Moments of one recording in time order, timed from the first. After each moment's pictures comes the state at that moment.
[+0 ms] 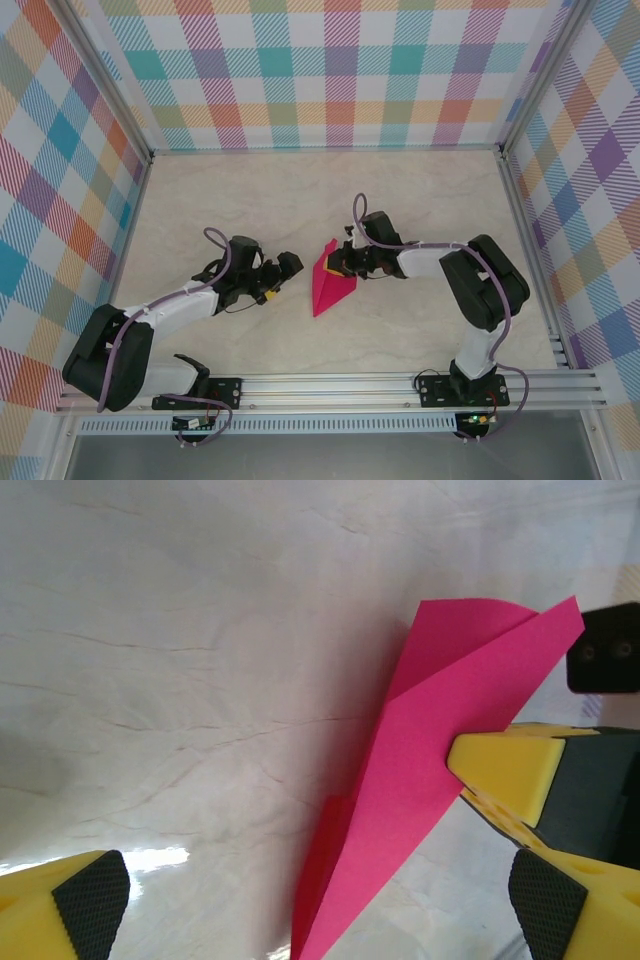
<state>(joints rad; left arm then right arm) -0.45 1.30 0.54 -0.01 0.39 -1.05 0.55 1.80 0.87 0.16 -0.73 0.89</state>
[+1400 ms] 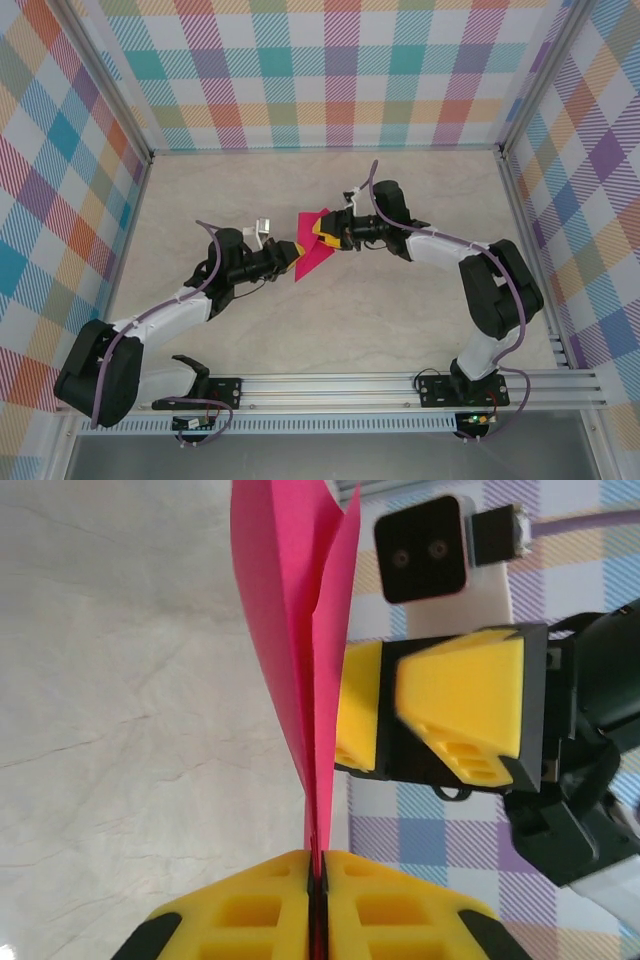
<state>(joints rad) -0.44 1.20 0.54 0.30 0.57 -1.14 0.50 1.71 1.01 0.19 -0.92 1.03</state>
